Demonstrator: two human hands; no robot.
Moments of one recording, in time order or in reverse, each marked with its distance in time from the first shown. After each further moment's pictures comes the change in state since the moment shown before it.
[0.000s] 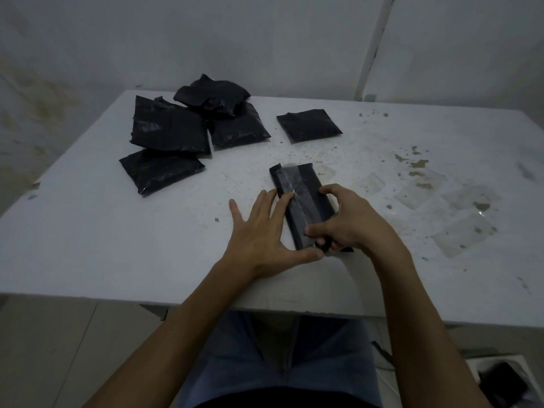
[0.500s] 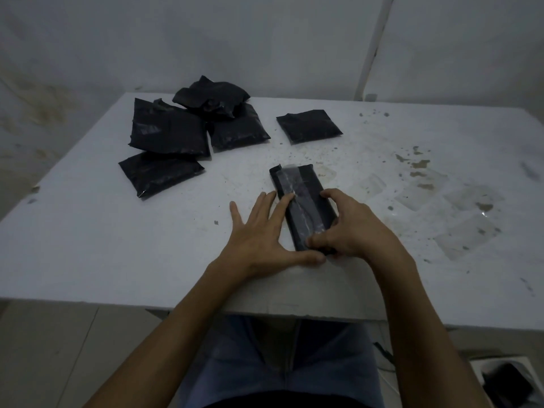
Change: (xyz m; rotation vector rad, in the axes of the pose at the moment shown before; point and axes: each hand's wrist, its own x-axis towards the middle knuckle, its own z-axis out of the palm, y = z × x) left_hand 0.004 -0.003 -0.008 -0.045 -0.124 0.004; right_hand -0.004 0.008 -0.001 -0.178 -0.008 -0.093
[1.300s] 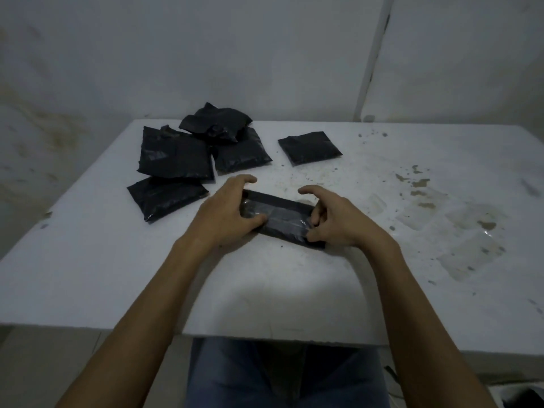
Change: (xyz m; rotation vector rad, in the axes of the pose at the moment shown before) left_hand 0.026 -0.050 -0.074 -0.168 0.262 -0.092; right_hand 0.050 -0.008 -0.014 -0.018 -0.032 -0.257
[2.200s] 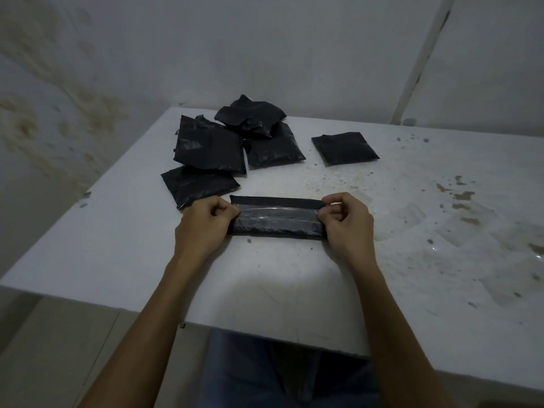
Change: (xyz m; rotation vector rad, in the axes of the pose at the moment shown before) left_hand -0.043 -0.059 -0.015 -0.295 0.282 -0.438; right_hand 0.018 -0.016 0.070 0.418 0.556 0.041
